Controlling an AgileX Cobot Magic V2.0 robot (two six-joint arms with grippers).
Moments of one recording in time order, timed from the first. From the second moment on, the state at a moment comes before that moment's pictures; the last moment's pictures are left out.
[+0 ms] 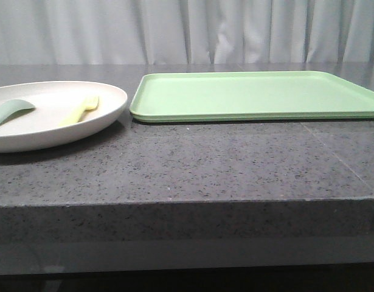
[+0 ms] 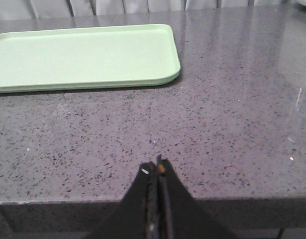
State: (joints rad) left arm 0.03 -0.01 0.01 -0.02 0.14 -0.05; right arm 0.03 -0.01 0.03 0.01 0.22 0.11
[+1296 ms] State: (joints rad) left arm 0.03 -0.01 0.01 -0.04 0.08 -0.05; right arm 0.03 -0.01 0.03 0.01 0.18 0.11
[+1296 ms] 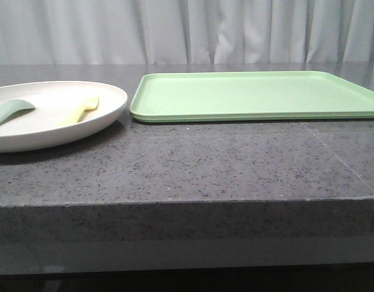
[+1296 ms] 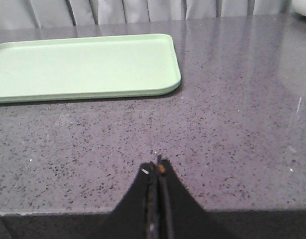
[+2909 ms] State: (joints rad) left arm 0.03 0.61 -0.57 0.08 0.17 -0.05; right arm 0.03 0.55 -0.57 0.01 0.28 0.11
